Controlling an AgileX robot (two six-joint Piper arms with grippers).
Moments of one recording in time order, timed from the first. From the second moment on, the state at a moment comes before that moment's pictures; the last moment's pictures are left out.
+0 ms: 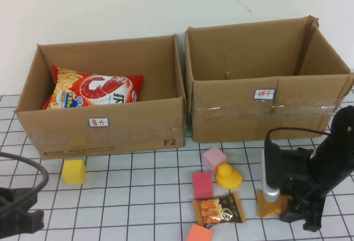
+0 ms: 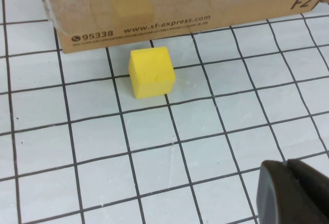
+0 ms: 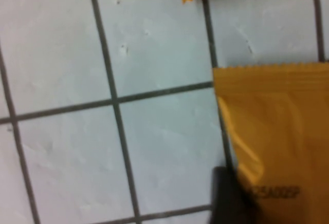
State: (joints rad) right arm 0.33 1.86 -1.00 0.37 0.64 -1.38; left arm 0.09 0.86 -0.50 -0.65 0.56 0.63
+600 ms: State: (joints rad) right arm 0.34 1.86 -1.17 0.47 0.93 -1.38; left arm 0.09 0.86 -0.50 -0.66 0.56 0.65
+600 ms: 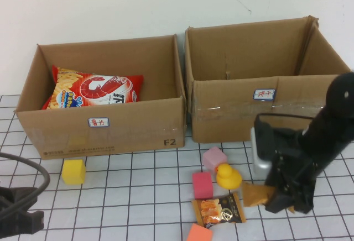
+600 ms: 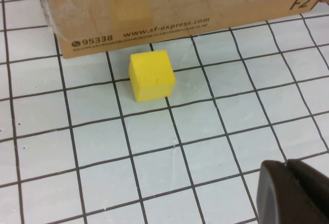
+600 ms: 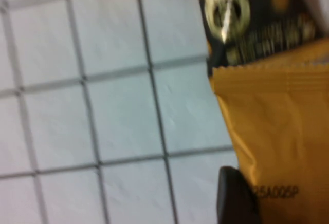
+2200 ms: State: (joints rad) right arm 0.32 1.88 -1.83 0.57 0.87 -1.09; left arm 0.09 0.86 -0.49 -0.70 0.57 0.66
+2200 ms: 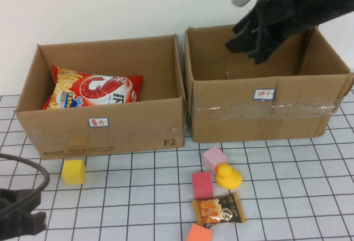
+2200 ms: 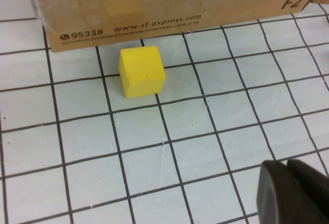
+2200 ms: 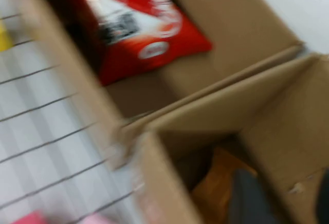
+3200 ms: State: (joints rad) right arm 0.60 1.82 -1.36 0.24 1.14 -1.18; left arm 0.09 0.86 -0.46 -0.81 0.53 0.78
